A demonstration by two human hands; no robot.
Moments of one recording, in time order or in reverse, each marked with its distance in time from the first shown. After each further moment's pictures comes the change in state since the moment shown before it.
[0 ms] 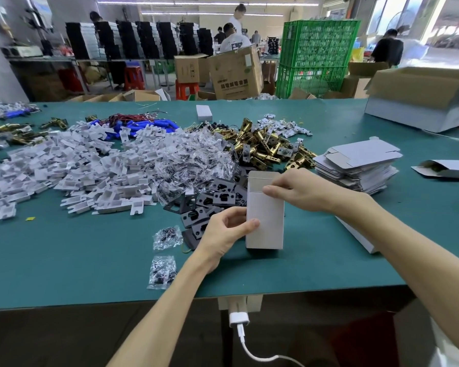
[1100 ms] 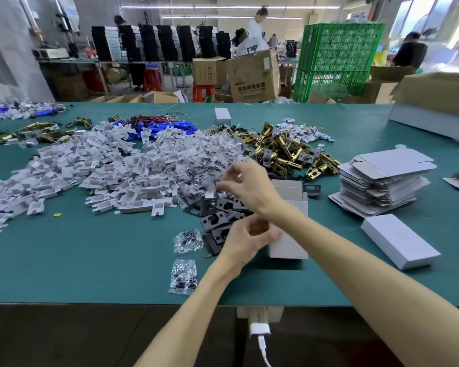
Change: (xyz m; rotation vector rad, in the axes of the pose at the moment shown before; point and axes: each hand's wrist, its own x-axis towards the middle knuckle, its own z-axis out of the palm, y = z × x) left_hand 0.009 -0.007 0.003 0.148 0.112 -0.098; right_hand 0.075 -0.098 0.056 0.460 0.314 -0.036
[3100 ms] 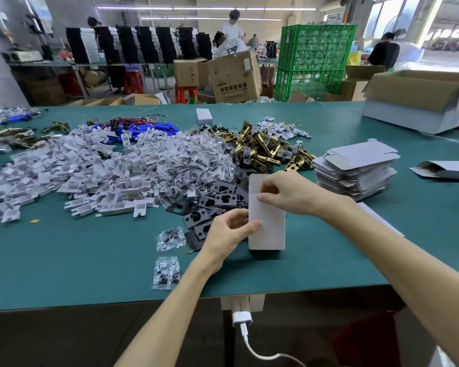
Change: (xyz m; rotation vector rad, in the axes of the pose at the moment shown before) left_hand -0.008 0.002 -0.003 -0.126 -0.082 0.114; right_hand -0.047 0.046 -0.093 -0.466 -0.289 0.041
